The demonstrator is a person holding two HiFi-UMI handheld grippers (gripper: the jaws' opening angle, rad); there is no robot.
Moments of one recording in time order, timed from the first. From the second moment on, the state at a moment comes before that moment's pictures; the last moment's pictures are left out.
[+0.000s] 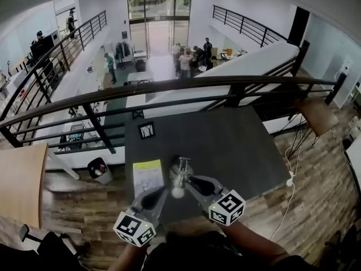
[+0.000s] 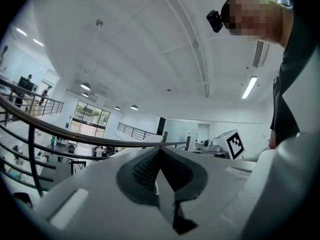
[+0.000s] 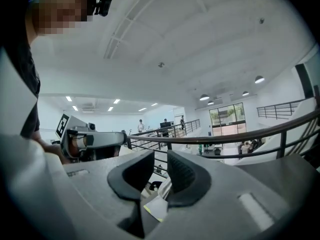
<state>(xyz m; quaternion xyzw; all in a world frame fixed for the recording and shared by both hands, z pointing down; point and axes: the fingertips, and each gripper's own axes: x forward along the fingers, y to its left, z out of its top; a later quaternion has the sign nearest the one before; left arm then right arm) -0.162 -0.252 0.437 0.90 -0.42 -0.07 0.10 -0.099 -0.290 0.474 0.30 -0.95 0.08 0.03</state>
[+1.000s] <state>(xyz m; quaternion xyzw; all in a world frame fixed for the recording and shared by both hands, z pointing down) -0.172 -0.284 0.467 0.91 -0.38 -0.04 0.14 -0.122 -0.329 0.543 0.33 -0.93 0.15 0.10</state>
